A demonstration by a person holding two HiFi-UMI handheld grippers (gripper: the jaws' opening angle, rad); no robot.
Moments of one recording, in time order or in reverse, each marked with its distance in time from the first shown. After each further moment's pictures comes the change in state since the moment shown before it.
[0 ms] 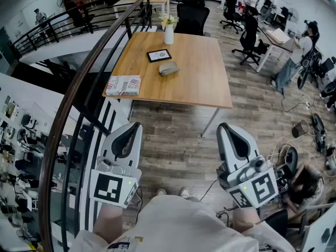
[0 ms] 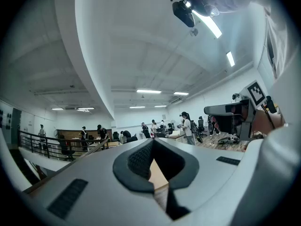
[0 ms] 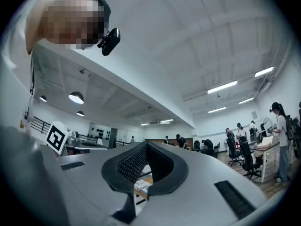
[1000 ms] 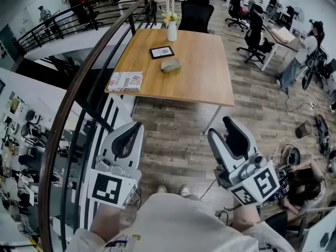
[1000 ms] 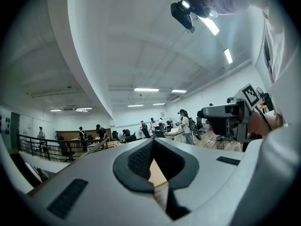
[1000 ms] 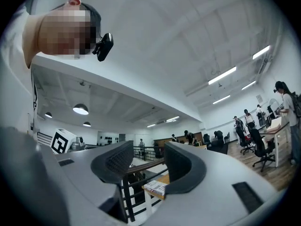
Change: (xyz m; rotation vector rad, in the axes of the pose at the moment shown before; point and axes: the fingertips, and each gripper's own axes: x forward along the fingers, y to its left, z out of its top) left arm 0.002 -0.026 0.011 0.032 0.025 -0.018; right arm -0.010 -0.011 -0.005 0.124 -0.010 0.084
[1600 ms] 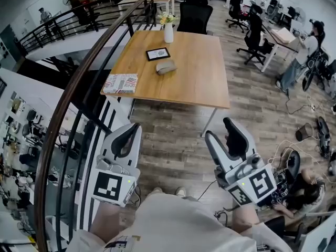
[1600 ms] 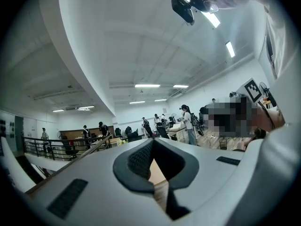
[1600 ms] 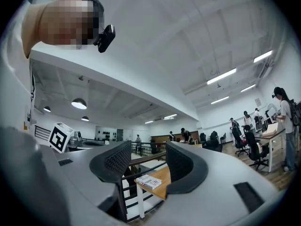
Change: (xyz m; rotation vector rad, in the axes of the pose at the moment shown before) left arm 0.038 -0.039 -0.011 0.015 0.050 0.033; right arm -0.028 -0.056 -0.009 -0.026 0.044 -0.018
